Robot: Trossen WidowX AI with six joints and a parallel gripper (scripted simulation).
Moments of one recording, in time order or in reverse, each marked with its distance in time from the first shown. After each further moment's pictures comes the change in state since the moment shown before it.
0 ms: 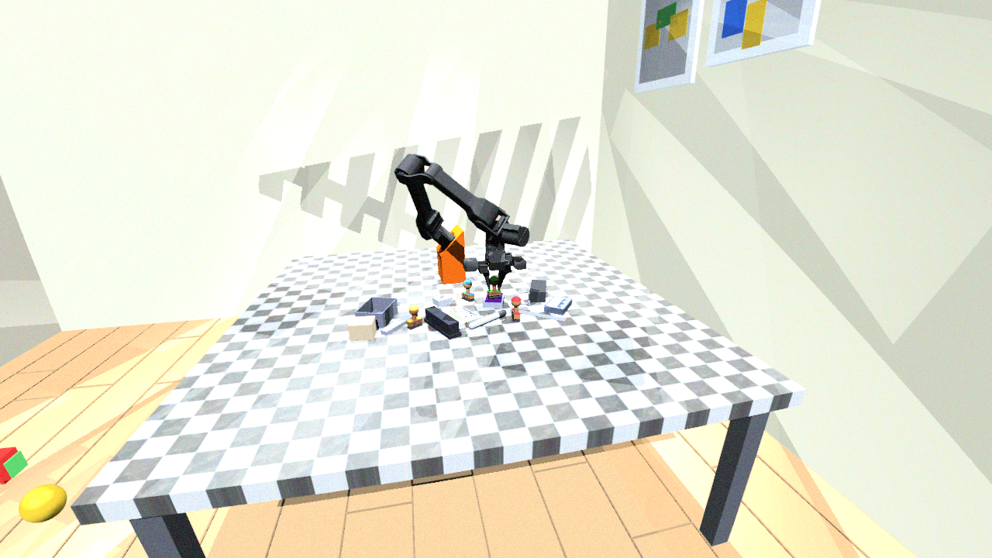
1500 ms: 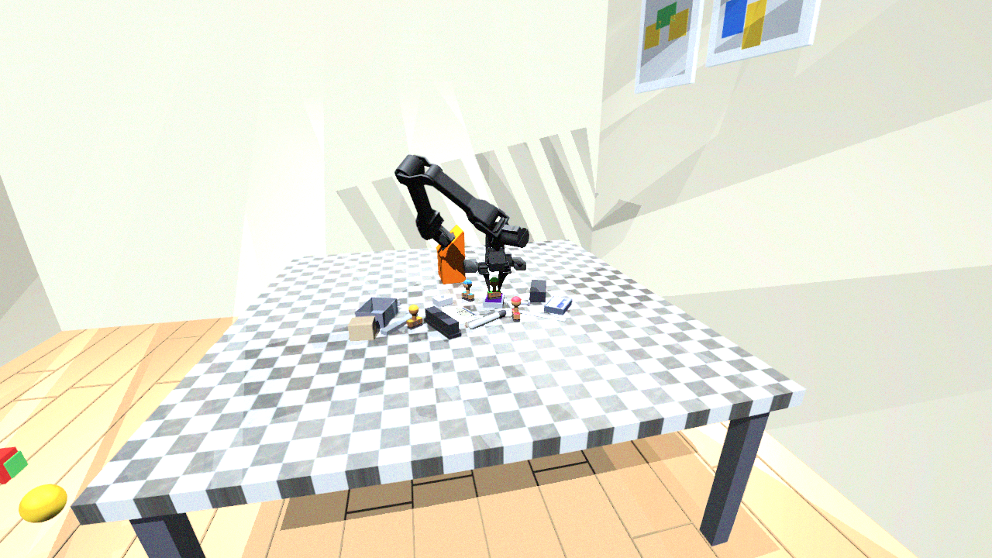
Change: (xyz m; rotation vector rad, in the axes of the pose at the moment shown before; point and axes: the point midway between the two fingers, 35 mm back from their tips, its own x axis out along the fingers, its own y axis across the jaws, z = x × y) arm 0.004 0.000 0.000 0.000 -0.001 0.000
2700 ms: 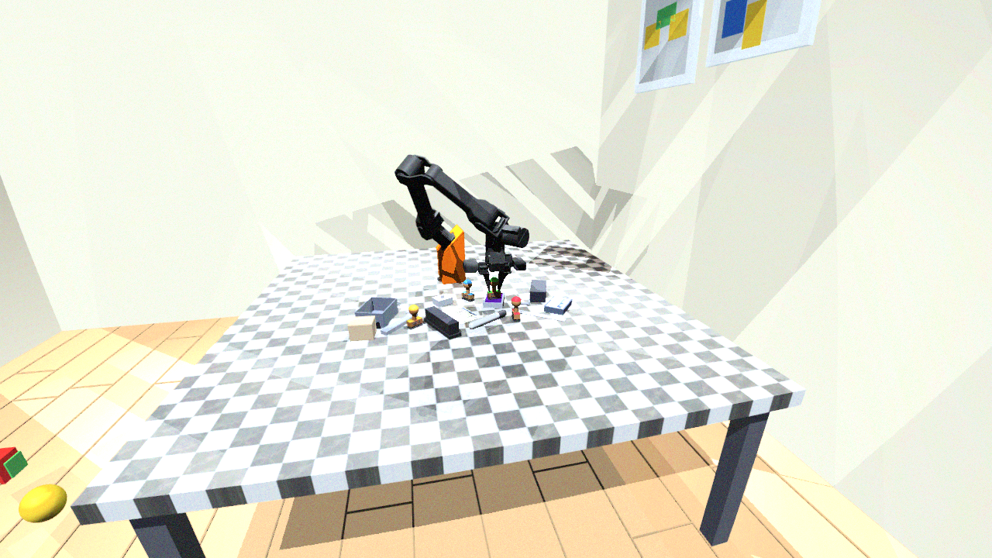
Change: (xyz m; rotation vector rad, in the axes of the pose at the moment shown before) arm 0.000 0.000 0.000 -0.002 0.000 -0.002
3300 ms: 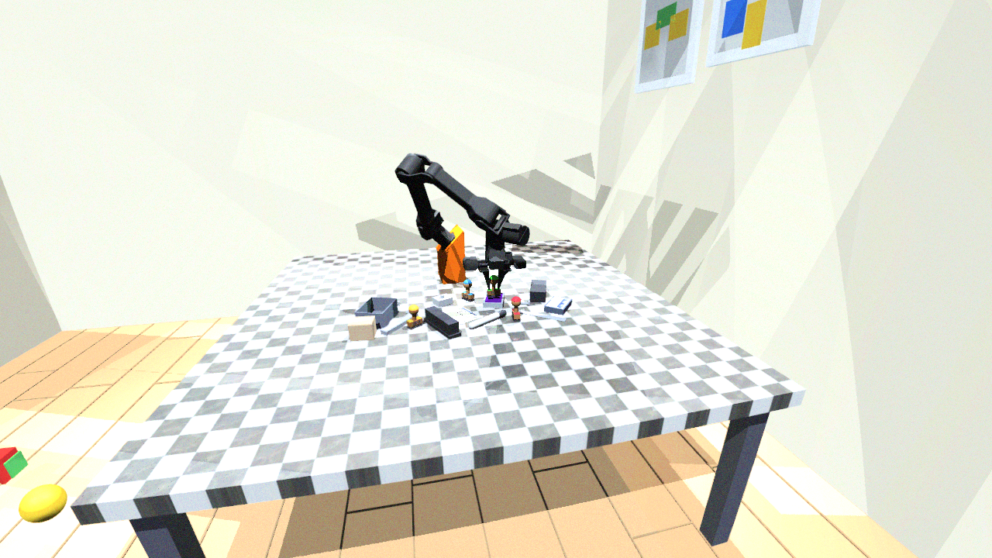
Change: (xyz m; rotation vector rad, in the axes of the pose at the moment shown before) arm -0.007 -0.001 -0.001 -0.005 0.002 -0.007
